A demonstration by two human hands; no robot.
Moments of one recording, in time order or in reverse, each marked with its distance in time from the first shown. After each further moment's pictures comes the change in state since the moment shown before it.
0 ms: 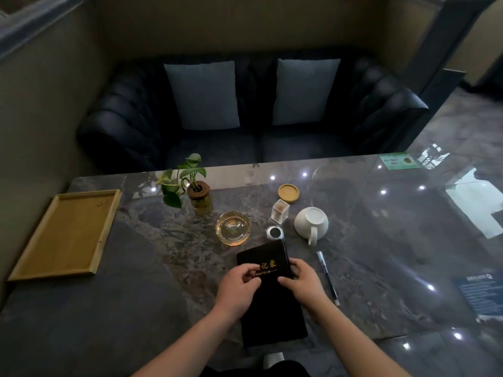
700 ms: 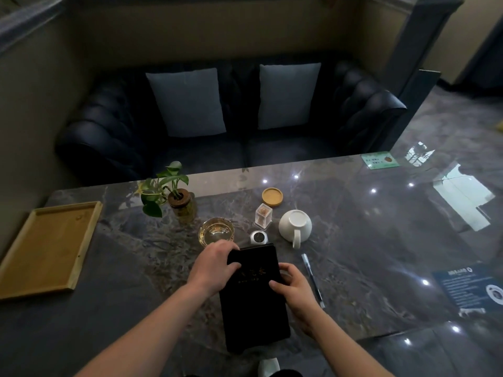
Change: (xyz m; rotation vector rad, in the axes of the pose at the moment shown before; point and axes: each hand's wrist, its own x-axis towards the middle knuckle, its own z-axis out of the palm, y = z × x) left_hand 0.054 0.023 -0.027 0.564 0.042 0.400; right_hand -0.010 0.012 -0.015 0.328 -0.055 -0.076
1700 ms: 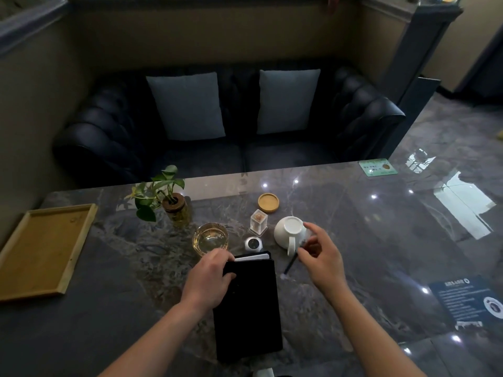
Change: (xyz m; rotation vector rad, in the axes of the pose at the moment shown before) left_hand -0.015 0.010 0.010 -0.014 0.096 -0.004; right_hand 0.012 -0.092 -0.050 -0.514 0.302 -0.488
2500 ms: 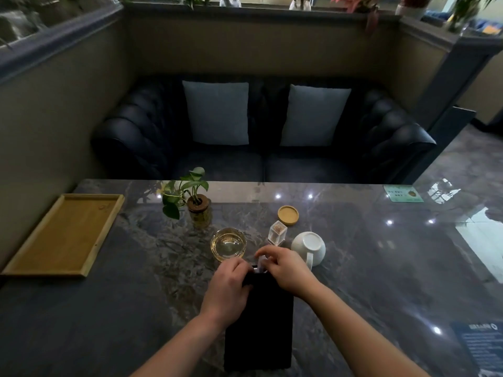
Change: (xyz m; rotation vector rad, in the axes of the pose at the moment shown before) left_hand -0.016 0.009 0.004 -0.059 0.155 0.057; right_hand 0.014 -0.065 0.080 -0.351 -0.613 -0.071
